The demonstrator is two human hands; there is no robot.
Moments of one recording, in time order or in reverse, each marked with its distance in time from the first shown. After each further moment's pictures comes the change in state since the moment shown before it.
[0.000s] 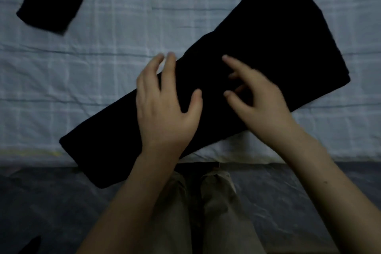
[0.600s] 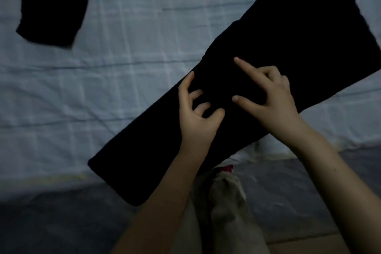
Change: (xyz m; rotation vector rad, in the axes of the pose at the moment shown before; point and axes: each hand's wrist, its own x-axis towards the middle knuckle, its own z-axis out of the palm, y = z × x) left_hand -0.004 -0.042 0.017 -1.154 -0.347 -0.639; right_hand 0.010 -0.030 0.047 -0.090 0.016 0.233
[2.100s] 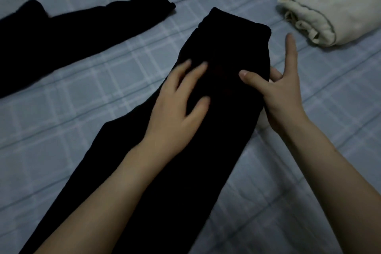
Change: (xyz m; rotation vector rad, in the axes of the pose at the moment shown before) left_hand 0.208 0.050 0.424 0.850 -0.582 0.801; right_hand 0.178 0.313 -0.310 0.944 0.722 0.122
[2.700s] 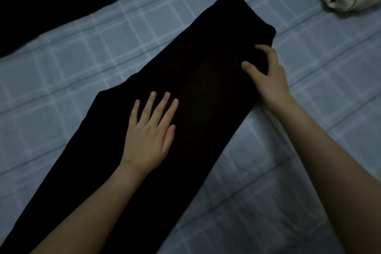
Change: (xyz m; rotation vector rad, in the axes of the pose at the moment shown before) left_hand -0.101 -0.094 0.028 0.876 -0.258 0.030; right_hand -0.003 0.049 -0.020 -0.578 -0.055 0.208
